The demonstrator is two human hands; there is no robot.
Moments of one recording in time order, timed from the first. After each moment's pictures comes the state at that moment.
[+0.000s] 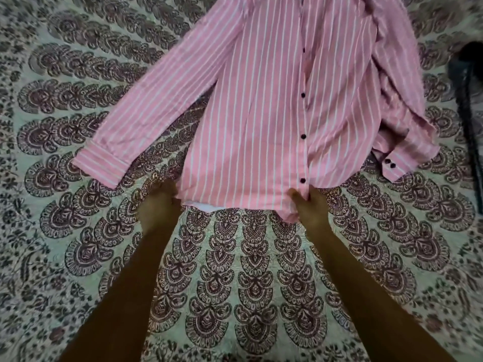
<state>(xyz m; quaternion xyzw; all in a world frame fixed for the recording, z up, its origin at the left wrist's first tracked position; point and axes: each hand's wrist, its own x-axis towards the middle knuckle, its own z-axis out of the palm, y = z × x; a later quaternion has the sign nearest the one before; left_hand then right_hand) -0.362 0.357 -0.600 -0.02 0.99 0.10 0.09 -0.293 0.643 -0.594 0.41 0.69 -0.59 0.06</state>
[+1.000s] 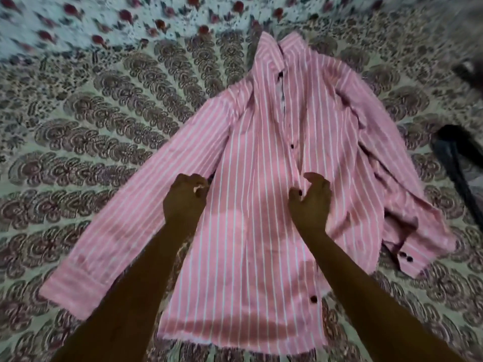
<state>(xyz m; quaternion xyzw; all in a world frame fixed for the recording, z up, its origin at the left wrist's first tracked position) -0.584 0.472 -0.584 0.05 0.96 0.26 0.08 -0.497 0.684 -0.596 0.34 0.85 -0.37 -0.17</state>
